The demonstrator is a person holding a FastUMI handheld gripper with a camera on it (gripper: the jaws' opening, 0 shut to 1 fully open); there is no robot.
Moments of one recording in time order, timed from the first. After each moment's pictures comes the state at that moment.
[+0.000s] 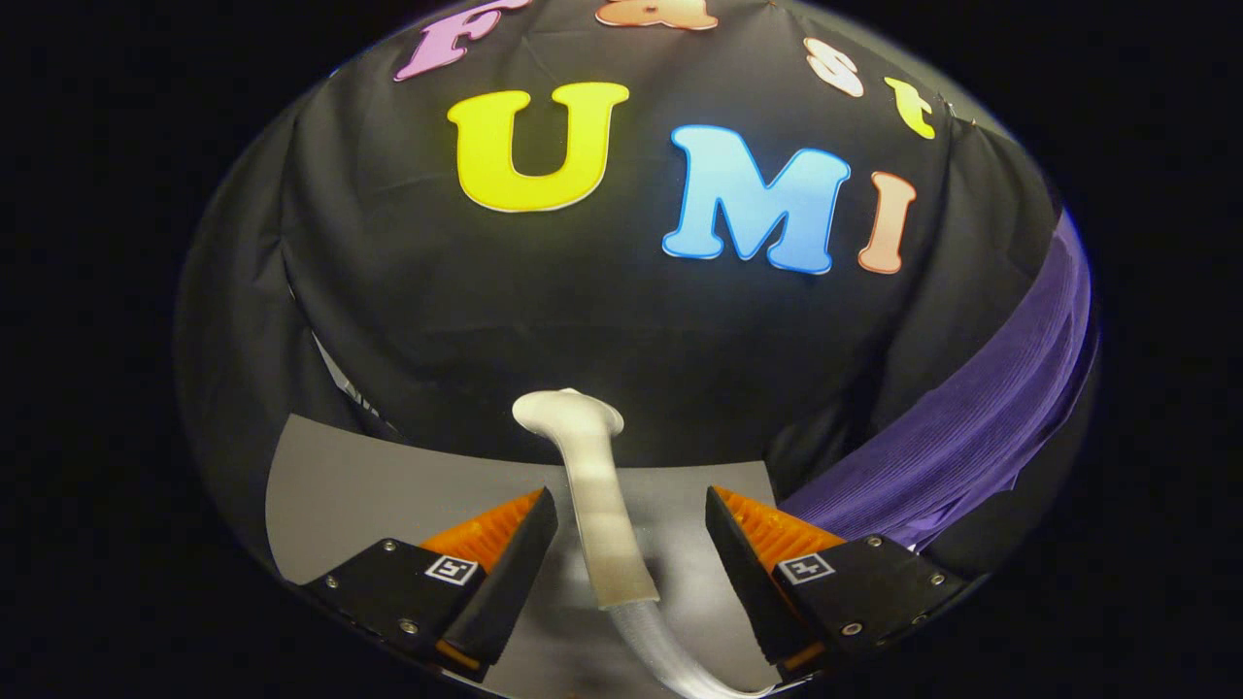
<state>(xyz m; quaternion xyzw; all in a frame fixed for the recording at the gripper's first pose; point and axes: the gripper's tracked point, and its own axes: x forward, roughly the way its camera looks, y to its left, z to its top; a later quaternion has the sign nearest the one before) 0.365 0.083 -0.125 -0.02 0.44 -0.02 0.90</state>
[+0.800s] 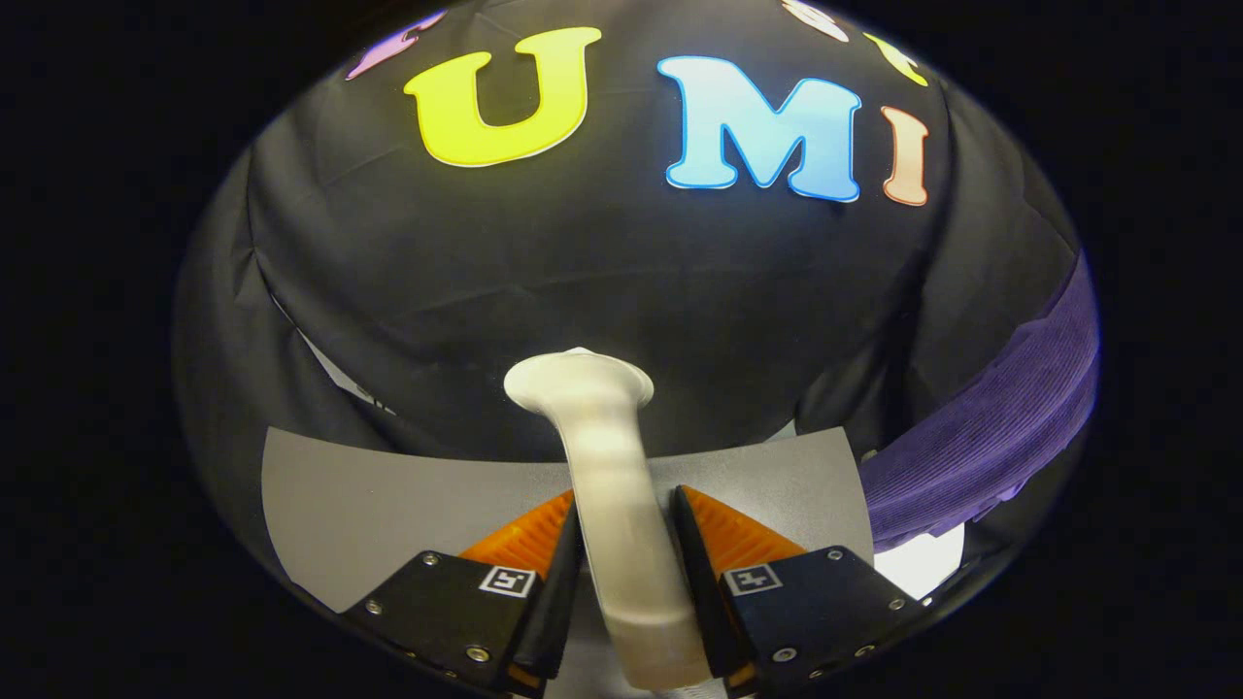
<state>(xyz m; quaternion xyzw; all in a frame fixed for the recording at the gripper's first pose) 0.381 0.094 -0.186 0.03 0.49 -0.01 0.87</state>
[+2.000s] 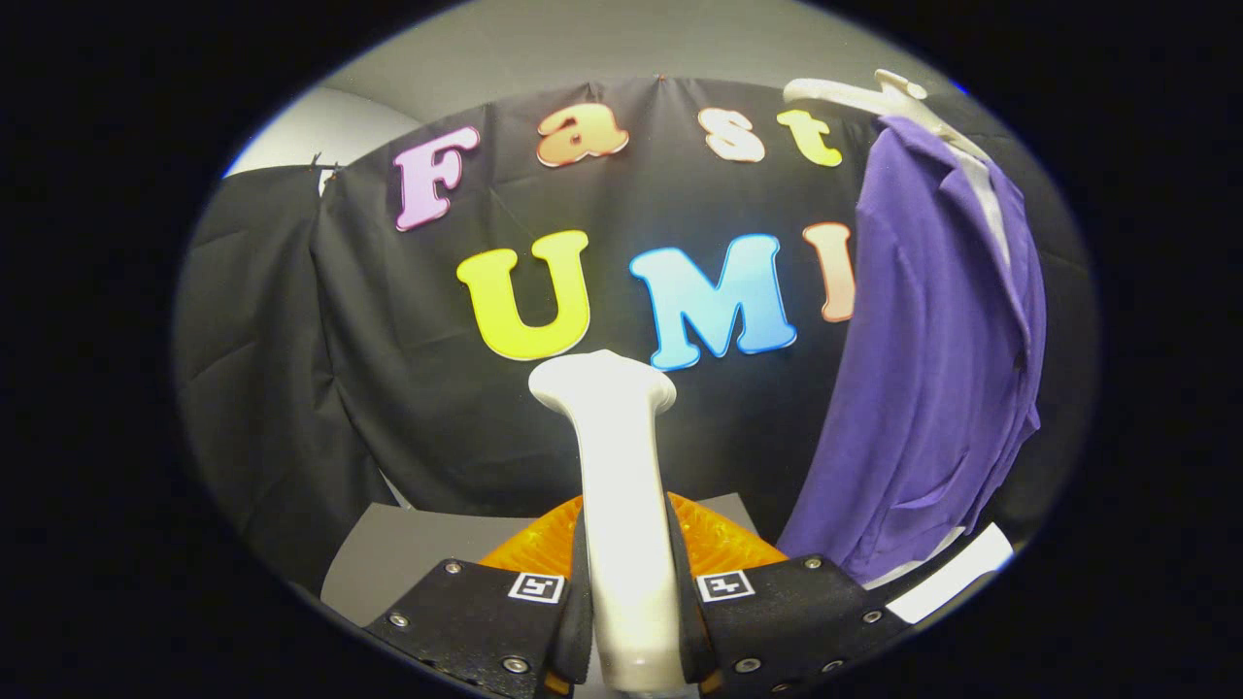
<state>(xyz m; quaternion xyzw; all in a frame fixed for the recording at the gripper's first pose) 0.273 0.041 -0.010 0.09 0.18 0.00 0.98</state>
